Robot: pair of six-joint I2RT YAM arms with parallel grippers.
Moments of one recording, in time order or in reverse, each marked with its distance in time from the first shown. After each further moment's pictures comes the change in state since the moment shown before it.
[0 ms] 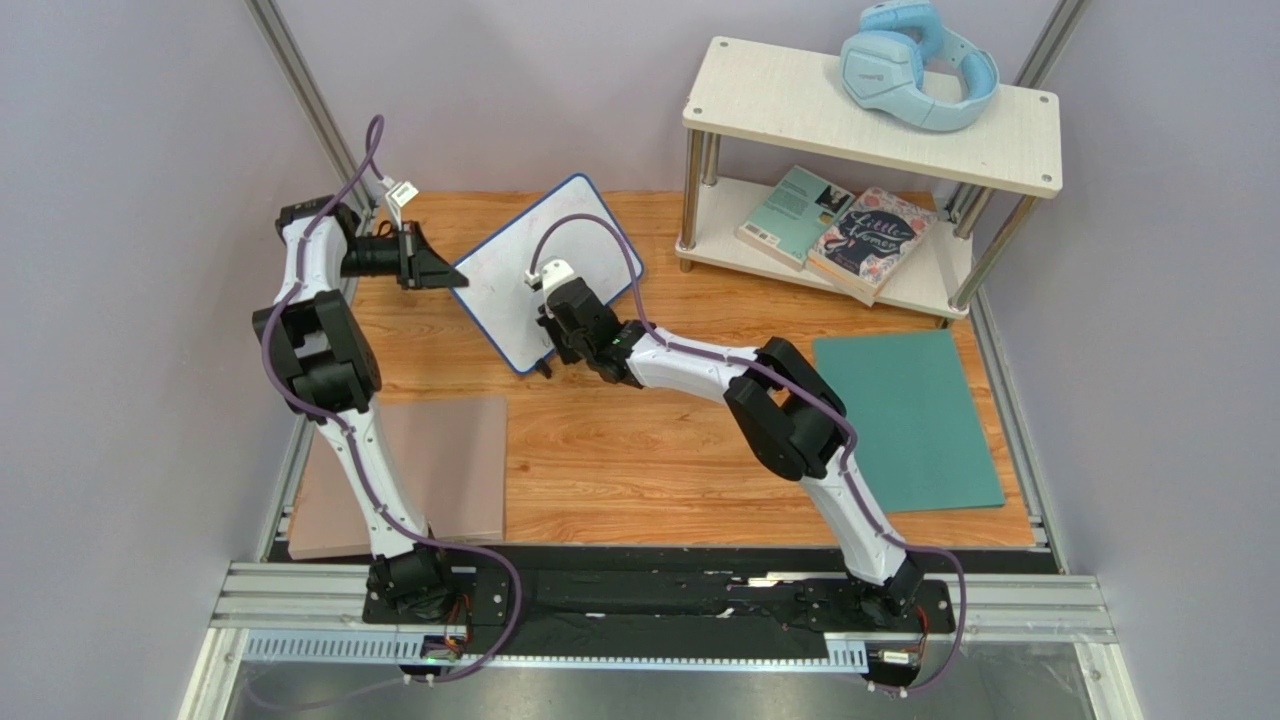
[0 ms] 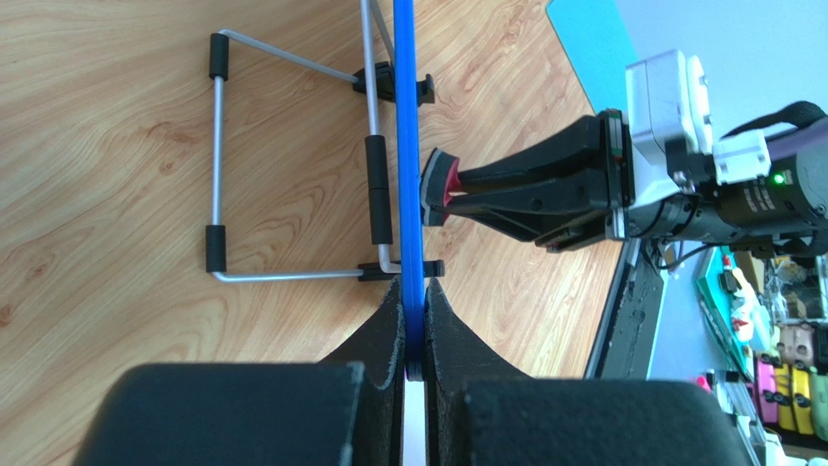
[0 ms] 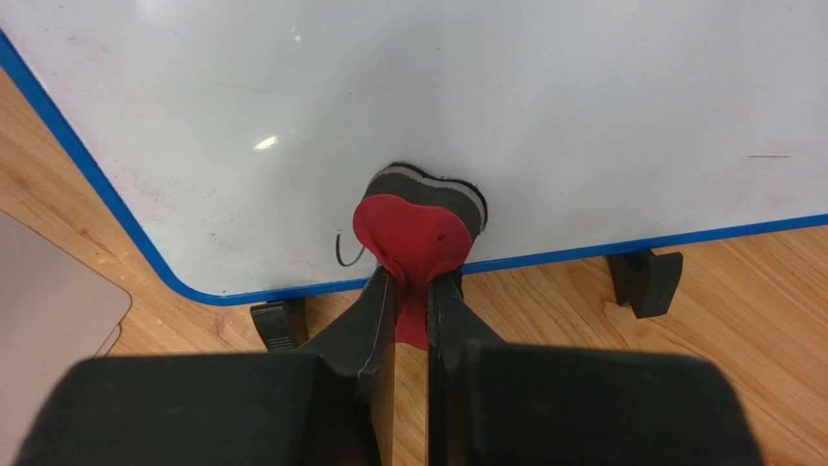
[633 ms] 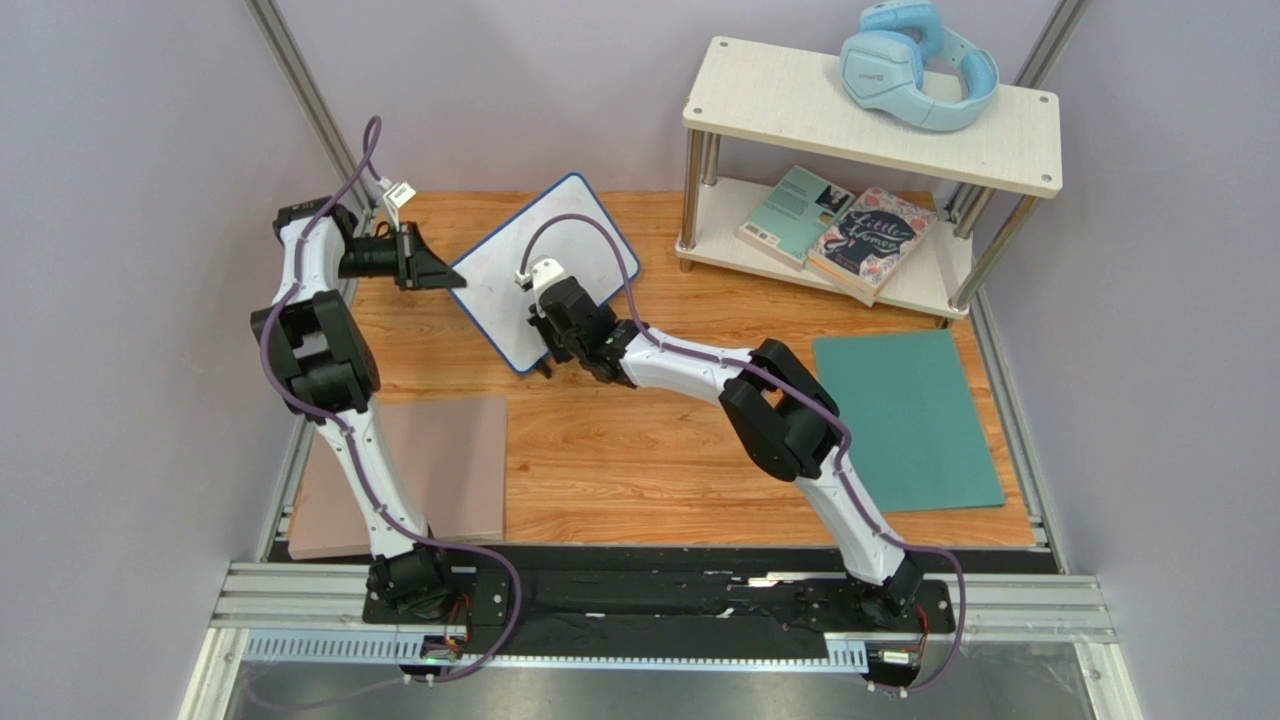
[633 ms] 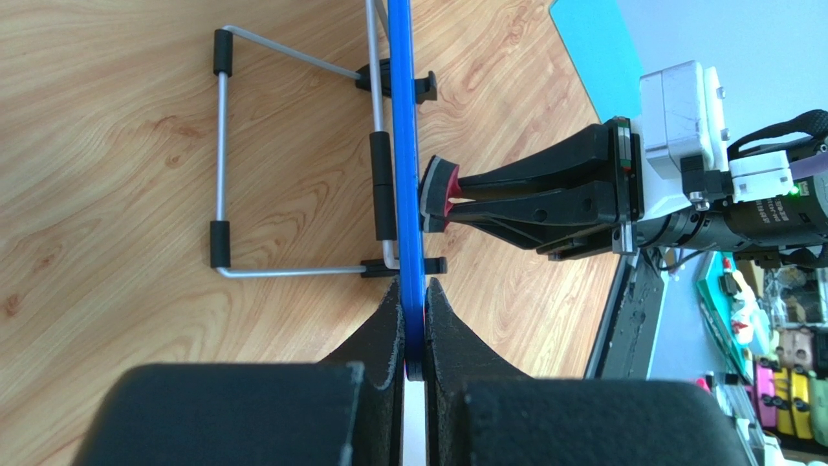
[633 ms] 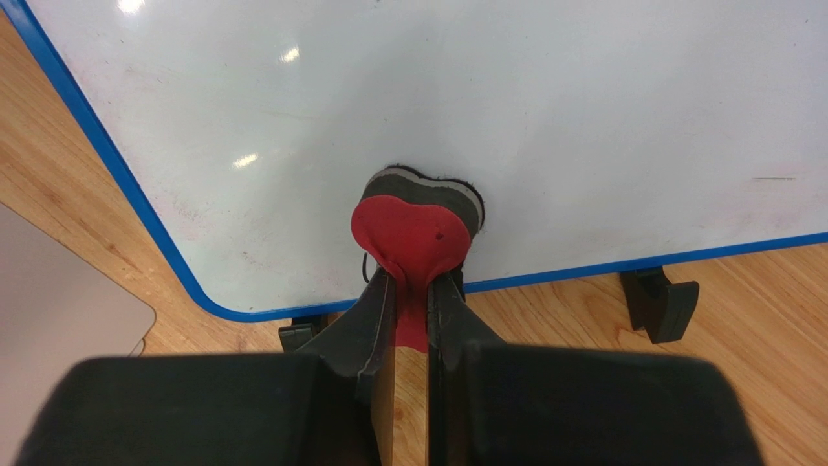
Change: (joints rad) left arm 0.007 0.000 -0.002 0.001 -0.002 0.001; right arm 0.014 0.028 0.053 0.002 -0.003 -0.025
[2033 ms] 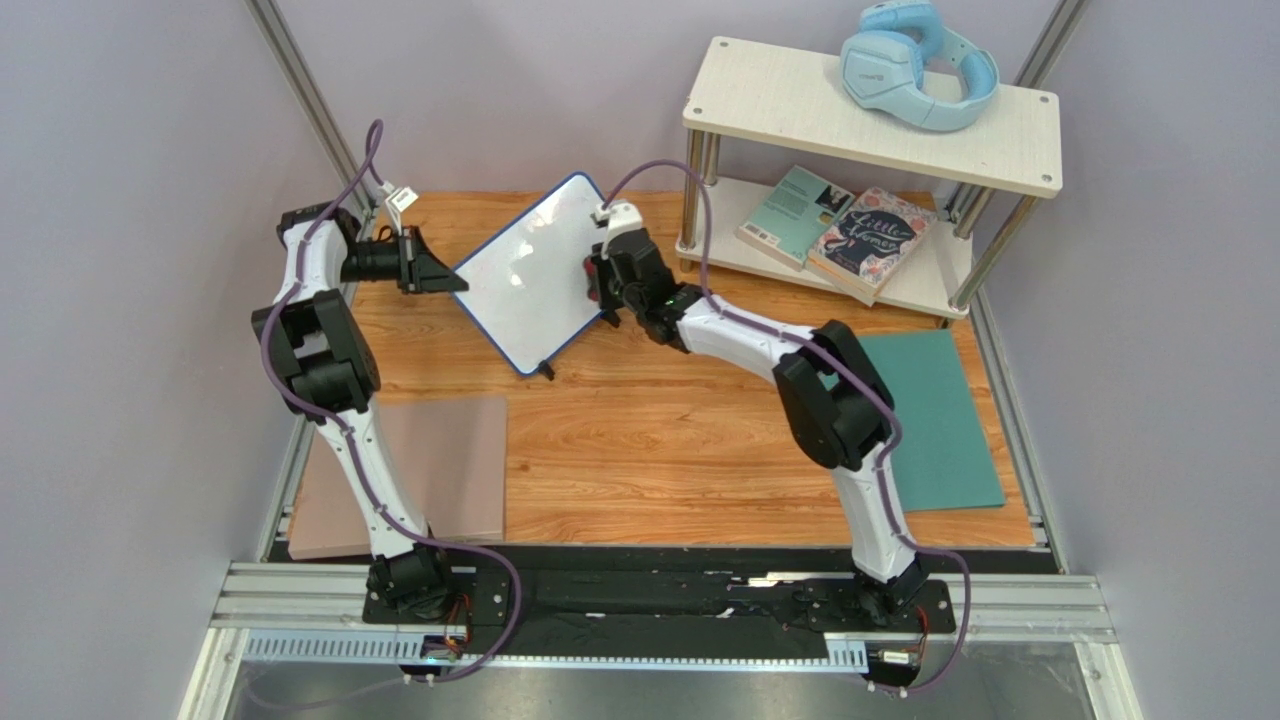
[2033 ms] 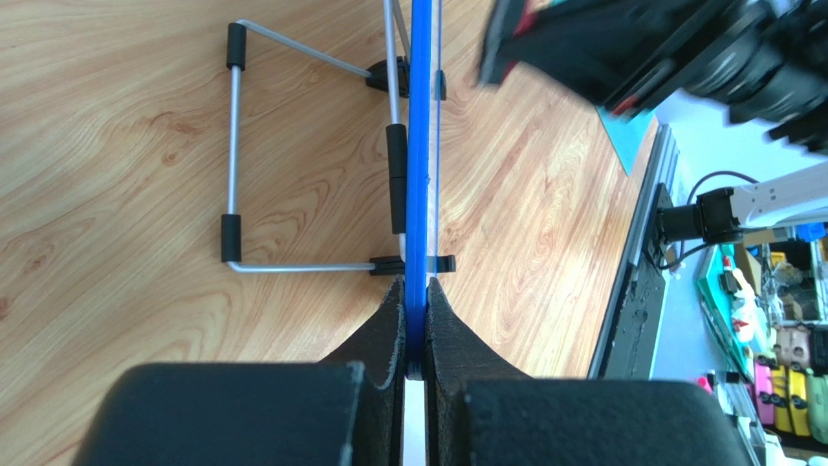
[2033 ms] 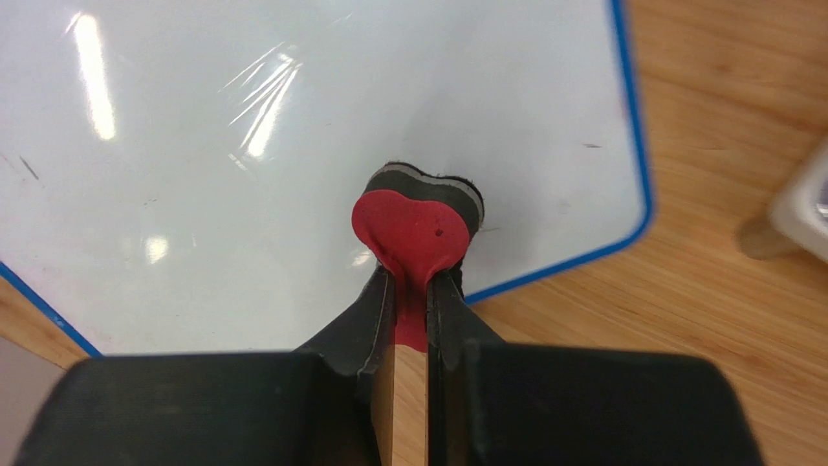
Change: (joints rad) left arm 0.000 0.000 -0.032 0.022 0.003 0.007; right arm -0.161 -0.130 -0.113 0.124 -0.052 0.153
